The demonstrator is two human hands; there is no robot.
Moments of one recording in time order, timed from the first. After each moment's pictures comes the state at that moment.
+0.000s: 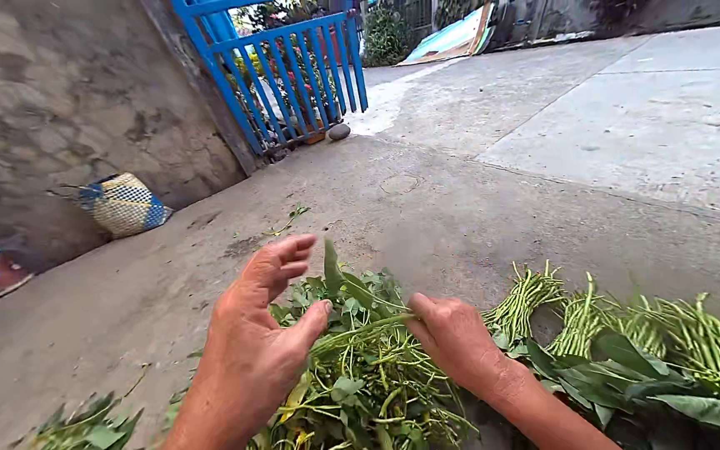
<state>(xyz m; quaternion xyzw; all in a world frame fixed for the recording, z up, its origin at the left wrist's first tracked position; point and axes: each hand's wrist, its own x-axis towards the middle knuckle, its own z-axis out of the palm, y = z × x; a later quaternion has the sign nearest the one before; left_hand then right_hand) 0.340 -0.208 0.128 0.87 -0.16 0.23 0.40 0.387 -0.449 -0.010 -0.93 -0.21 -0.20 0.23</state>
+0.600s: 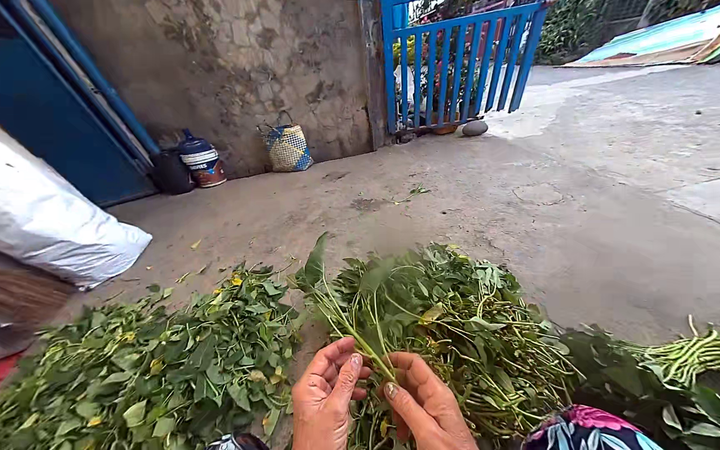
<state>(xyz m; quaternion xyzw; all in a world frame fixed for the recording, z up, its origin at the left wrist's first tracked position) 0.052 -0.066 0.025 0.61 0.21 0.28 0.71 0.119 -0.208 0.012 -0.60 -0.24 0.25 0.72</state>
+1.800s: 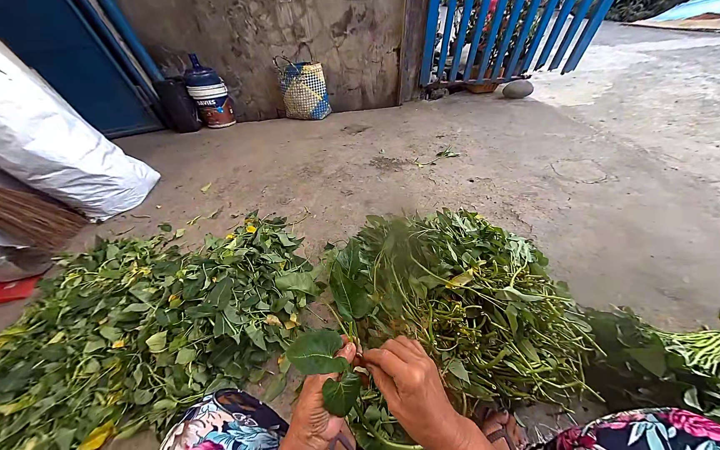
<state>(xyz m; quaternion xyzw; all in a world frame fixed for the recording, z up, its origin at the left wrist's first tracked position) -0.002 -0.007 -0.081 0.33 0.23 0.19 0.89 0.101 -0.140 -0.091 -0.75 -0.49 -0.10 0.43</state>
